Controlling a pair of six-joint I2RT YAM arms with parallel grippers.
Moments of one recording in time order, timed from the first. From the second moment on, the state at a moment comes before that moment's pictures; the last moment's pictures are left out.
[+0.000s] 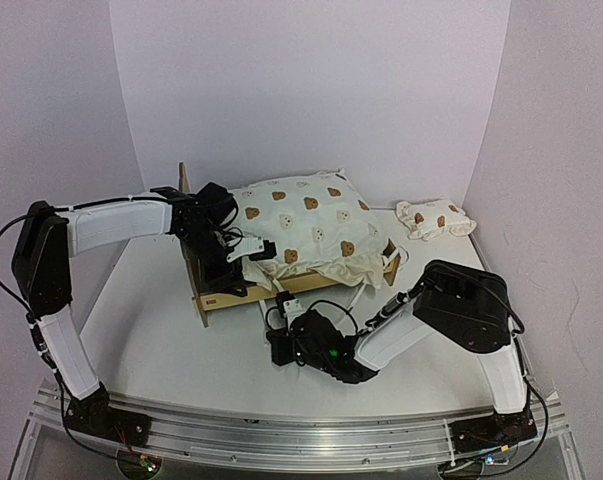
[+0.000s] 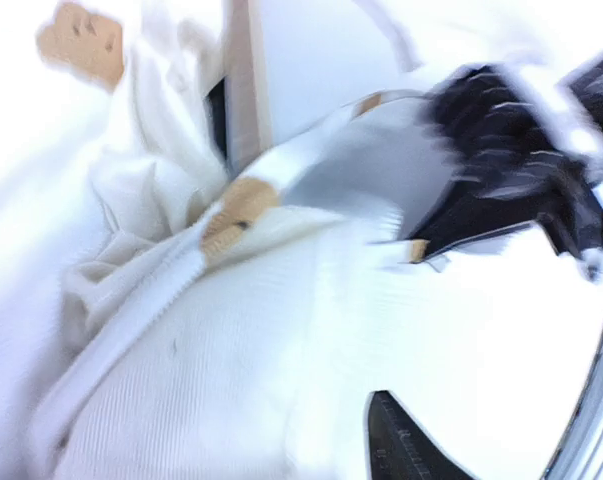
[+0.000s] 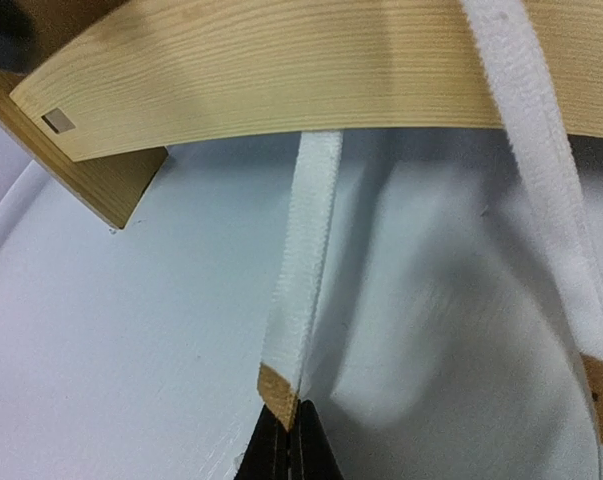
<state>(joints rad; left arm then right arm) -0.63 1.81 1.42 -0.80 0.28 0.71 1.15 2.22 1.04 0.68 0.27 0.55</state>
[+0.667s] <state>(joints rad) -0.69 1.64 1.39 -0.74 0.28 0.98 1.15 2.04 1.00 0.54 0.17 0.52</state>
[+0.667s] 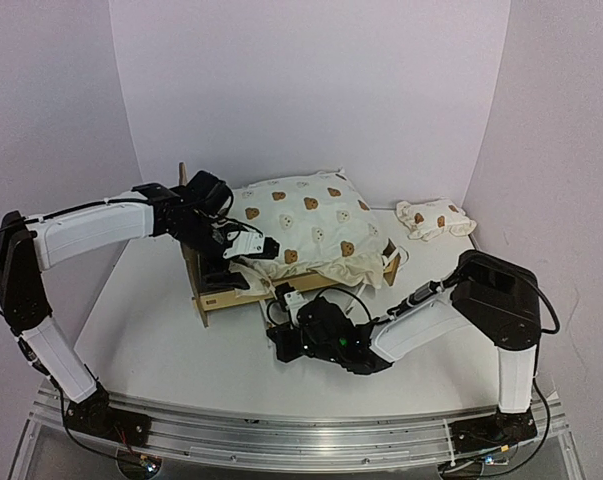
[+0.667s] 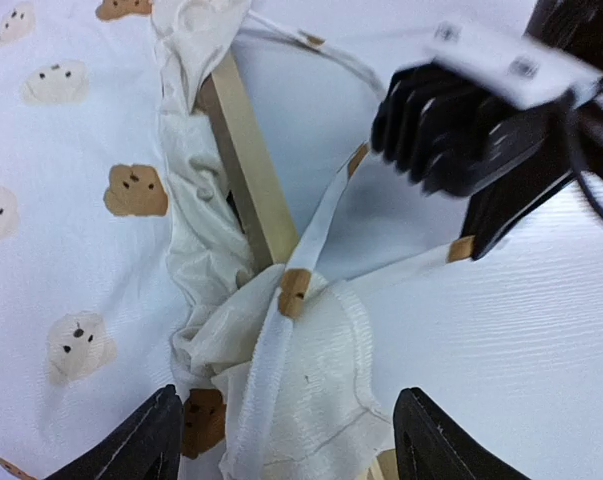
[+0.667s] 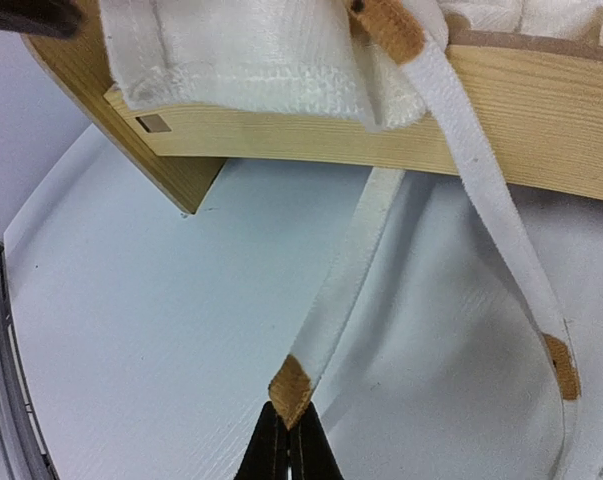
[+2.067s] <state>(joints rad) -0.70 1.38 1.10 -0.83 0.07 1.18 1.16 1.89 1.04 0.02 -0.39 0.37</state>
